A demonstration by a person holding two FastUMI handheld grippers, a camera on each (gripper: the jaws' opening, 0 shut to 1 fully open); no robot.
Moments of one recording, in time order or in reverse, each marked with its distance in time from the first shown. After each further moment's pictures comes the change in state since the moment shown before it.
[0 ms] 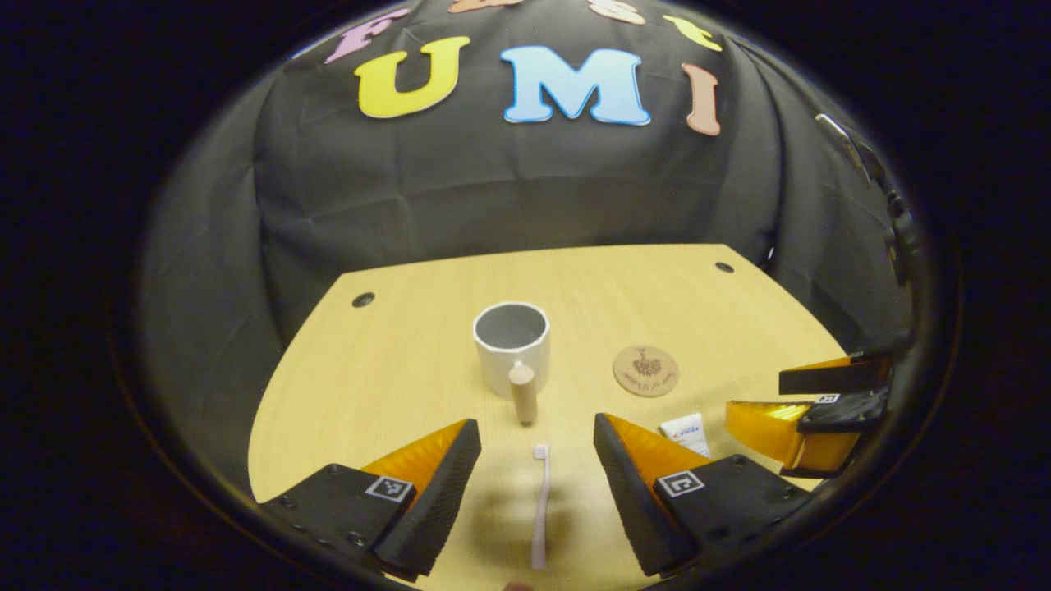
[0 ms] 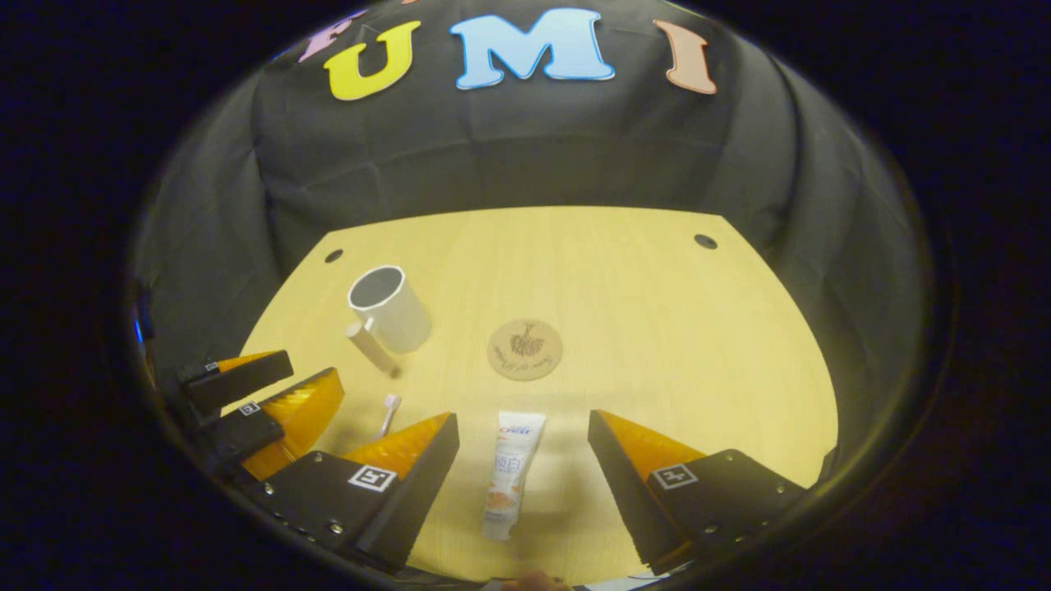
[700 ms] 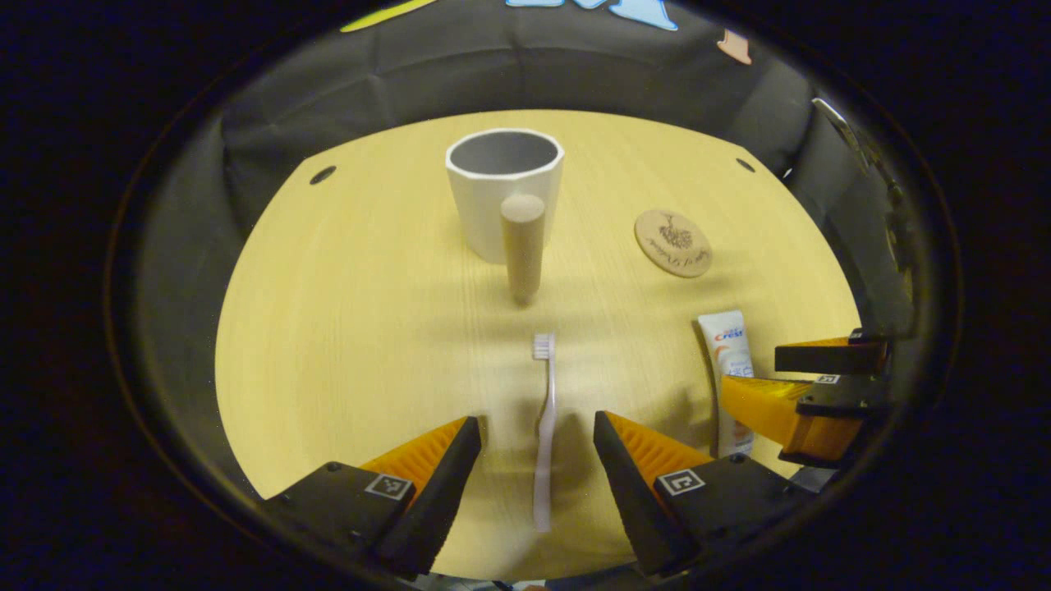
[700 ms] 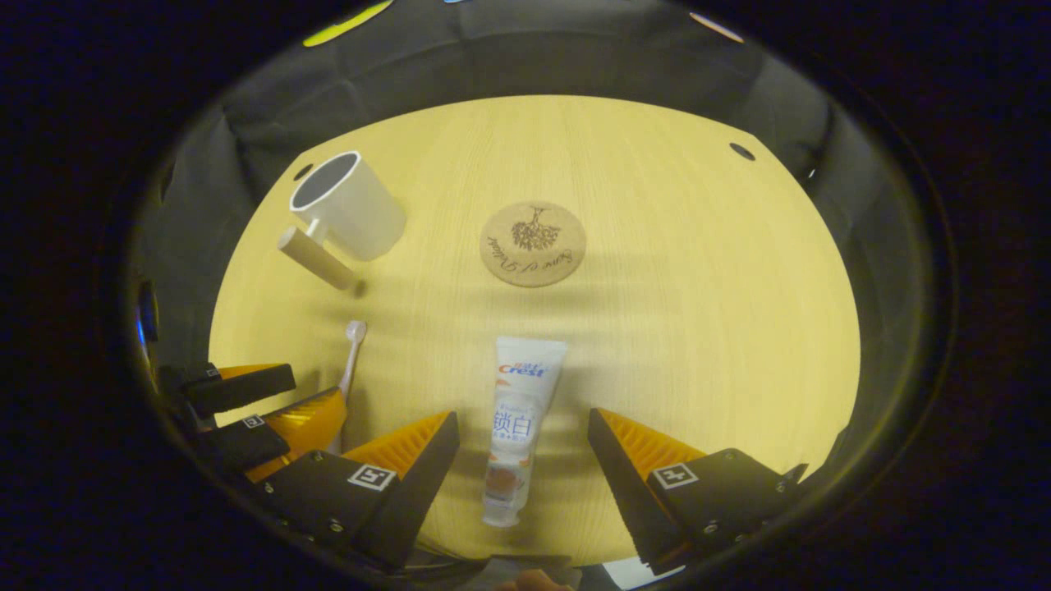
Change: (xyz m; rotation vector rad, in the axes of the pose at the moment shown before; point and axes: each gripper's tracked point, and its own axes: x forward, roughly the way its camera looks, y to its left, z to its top) left arm 0.038 0.012 -0.114 -0.052 0.520 -0.042; right arm 0.049 0.006 -0.065 0.027 0.372 0.010
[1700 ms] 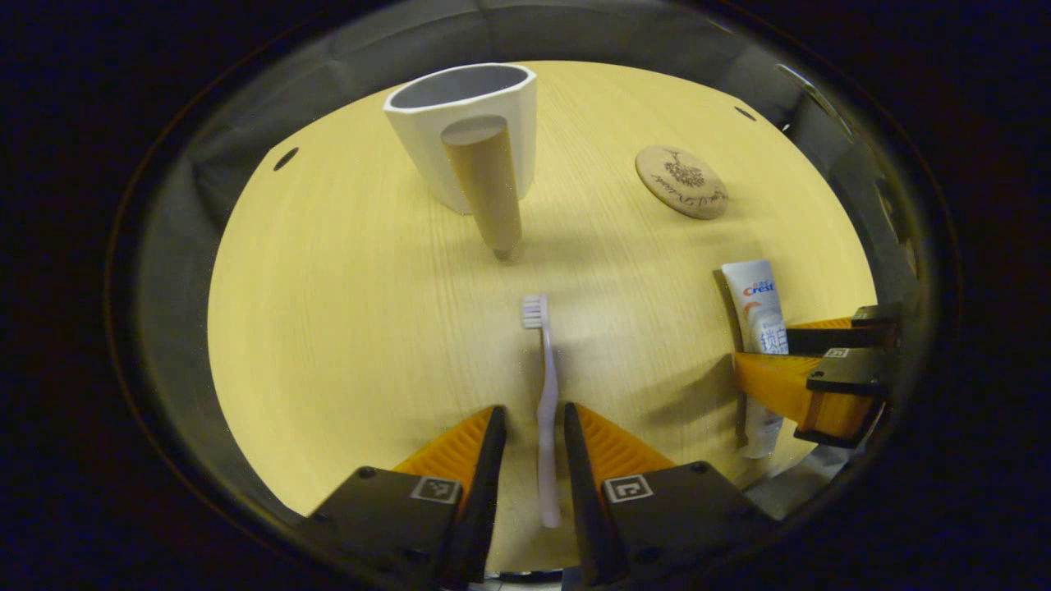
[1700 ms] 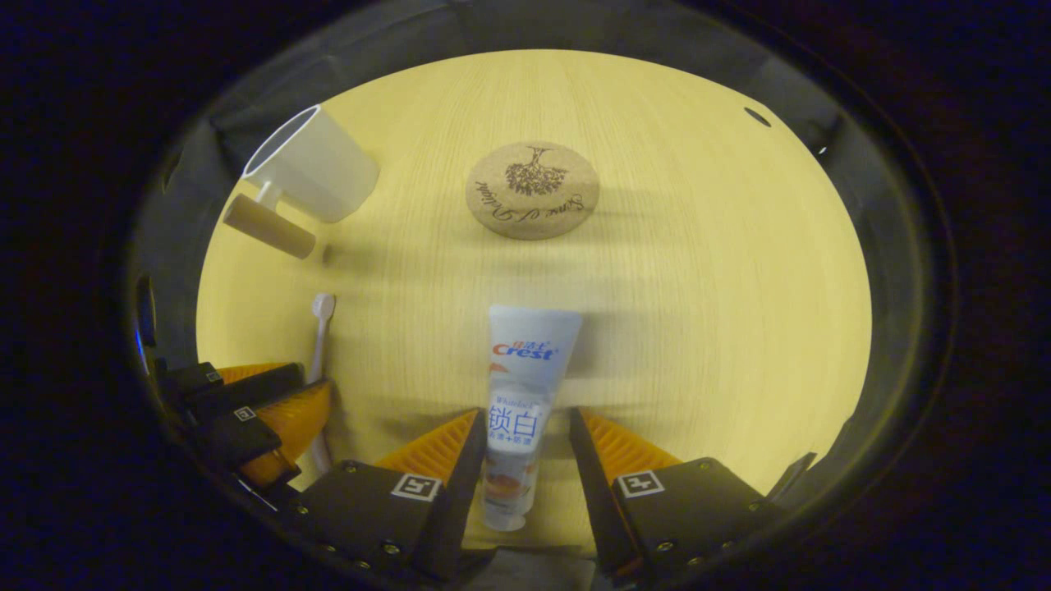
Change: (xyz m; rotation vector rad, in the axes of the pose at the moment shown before) left arm 0.020 0.002 -0.010 0.063 0.124 0.013; right arm 0.026 -0.001 -0.015 -0.003 0.147 -0.019
